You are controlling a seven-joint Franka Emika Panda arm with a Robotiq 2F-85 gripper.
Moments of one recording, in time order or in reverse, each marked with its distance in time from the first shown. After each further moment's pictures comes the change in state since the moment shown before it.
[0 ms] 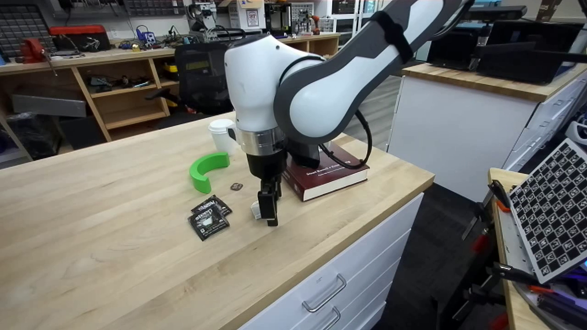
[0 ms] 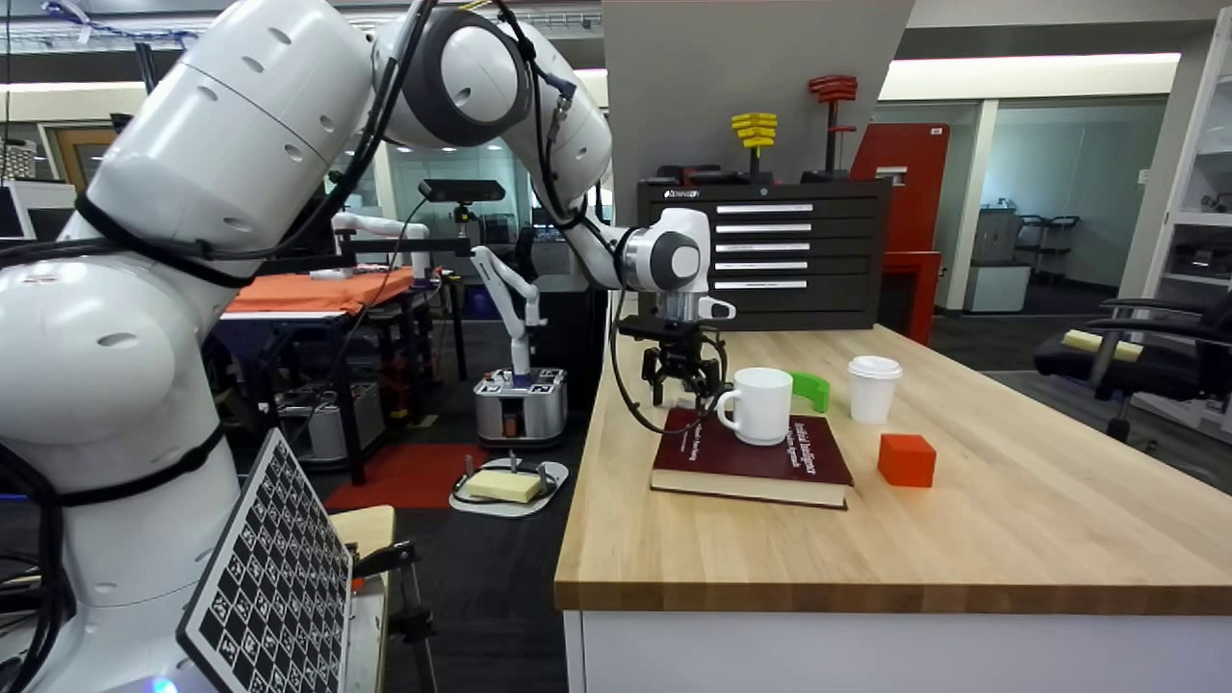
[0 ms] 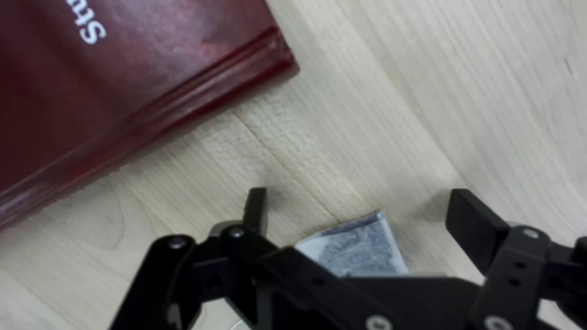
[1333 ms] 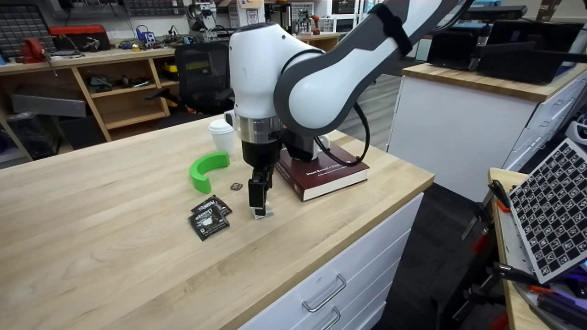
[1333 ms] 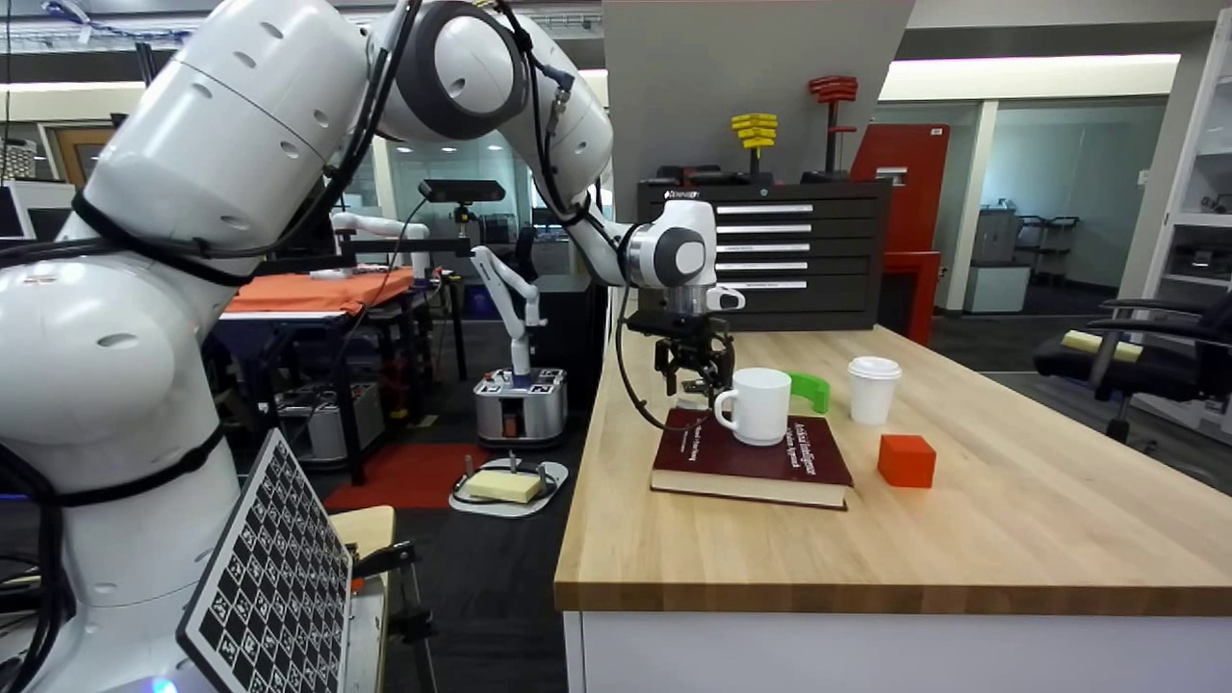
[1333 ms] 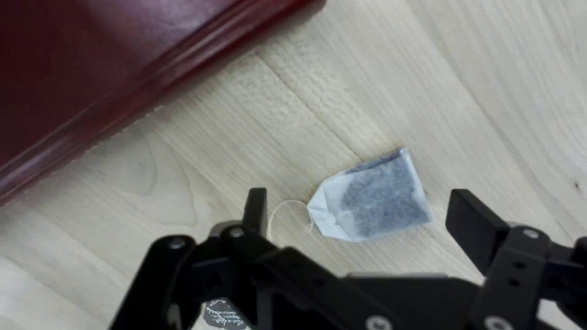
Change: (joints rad) arm -0.002 -0.018 -0.023 -0.006 0.020 0.094 0.008
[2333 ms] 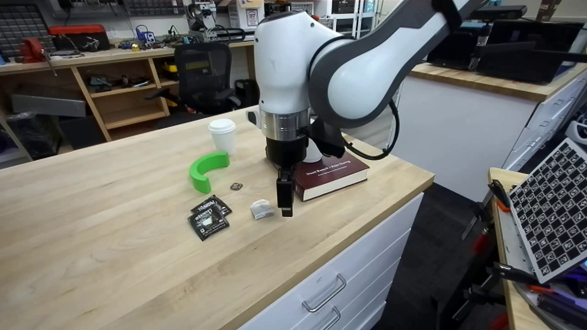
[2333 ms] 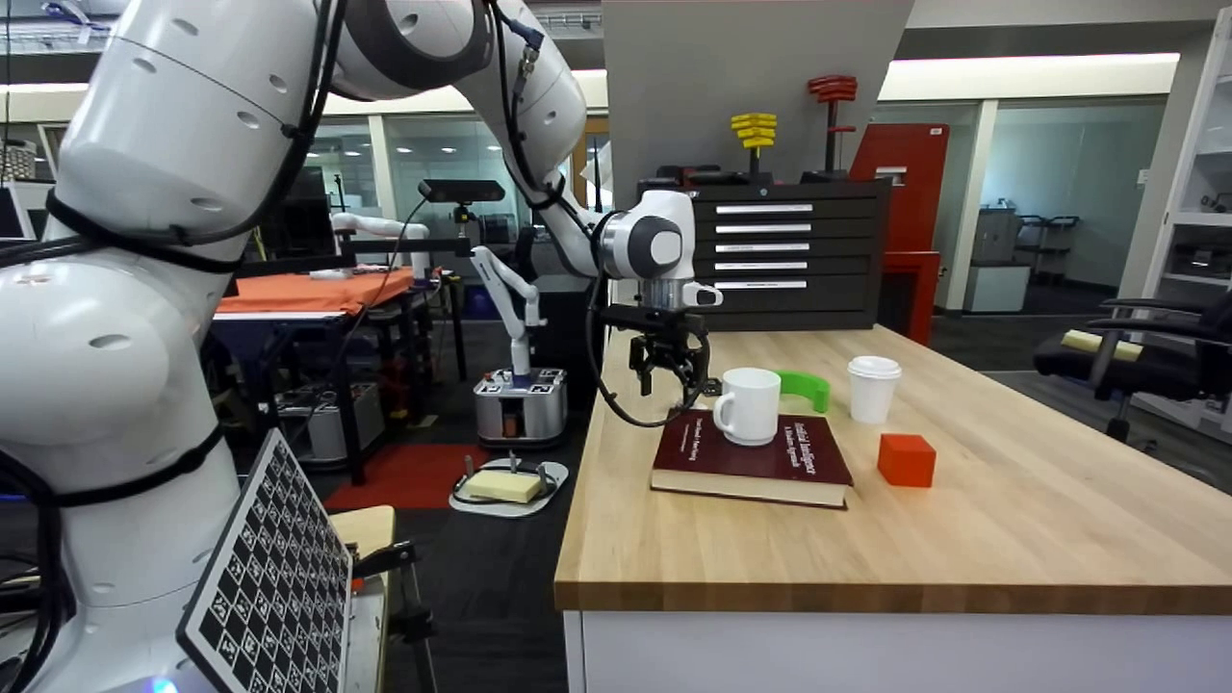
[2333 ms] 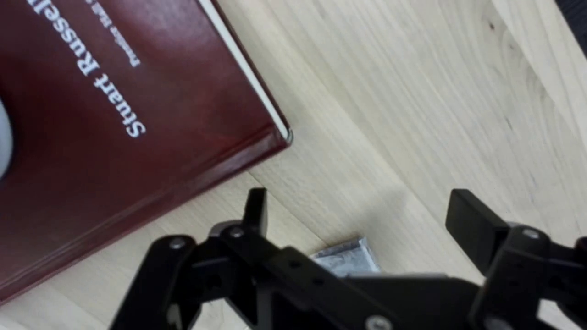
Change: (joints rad) arm -0.023 -0.147 0.033 -0.207 0.008 0.006 0.005
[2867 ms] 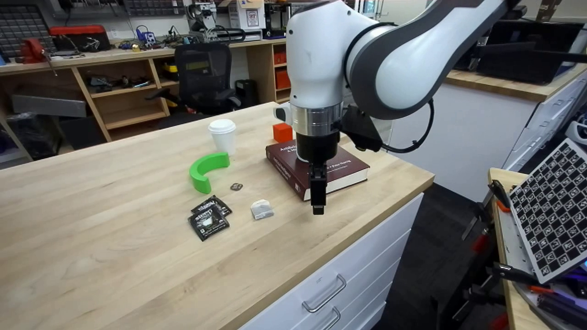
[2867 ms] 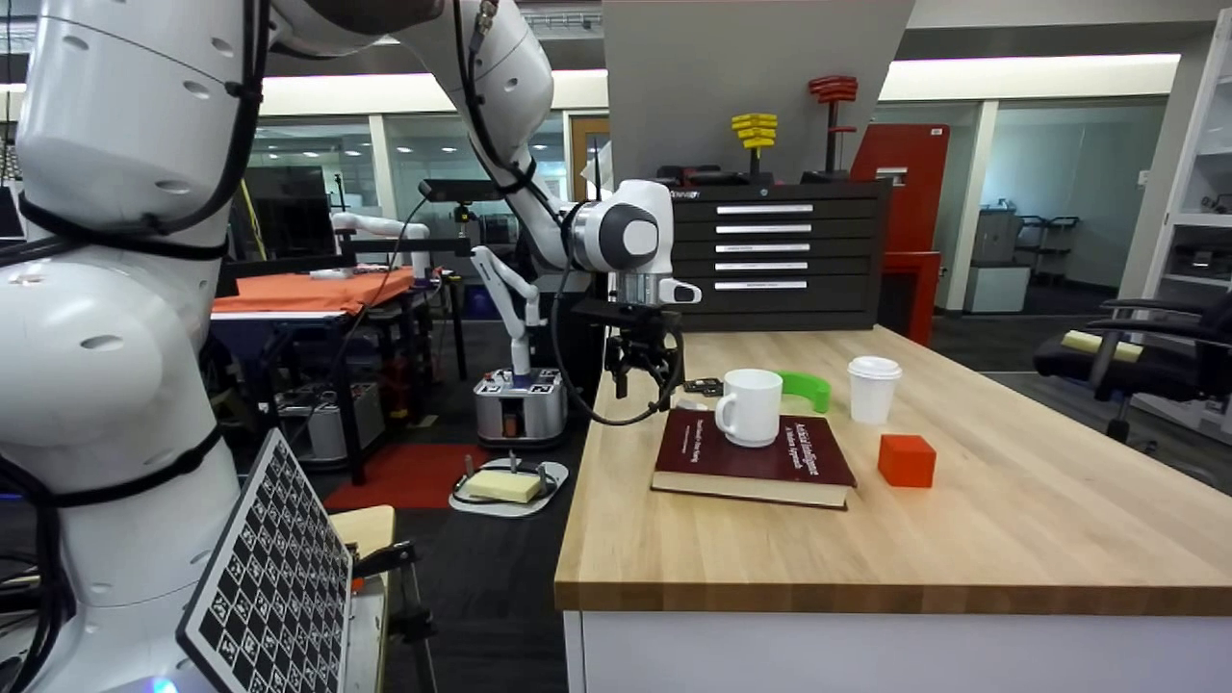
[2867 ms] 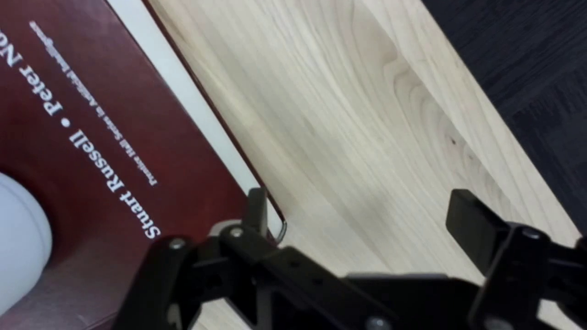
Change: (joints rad) arm -0.027 -0.156 0.024 -0.203 0.011 0.005 0.000
